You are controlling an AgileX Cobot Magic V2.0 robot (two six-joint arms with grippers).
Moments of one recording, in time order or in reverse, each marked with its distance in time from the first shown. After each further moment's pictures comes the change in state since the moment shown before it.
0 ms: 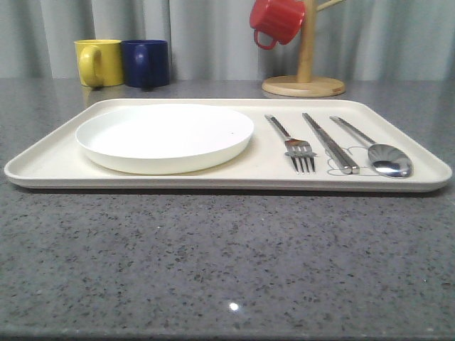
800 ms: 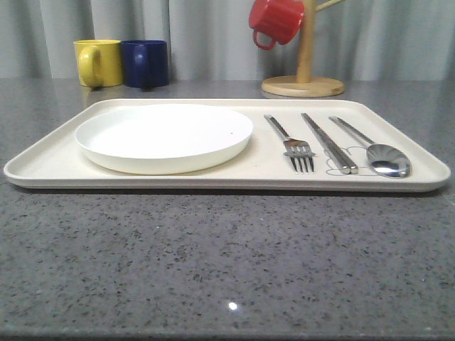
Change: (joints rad) left arm 0.000 0.000 0.000 0.000 0.000 0.000; right arm -0.067 -0.210 0.173 0.118 -0.126 -0.113
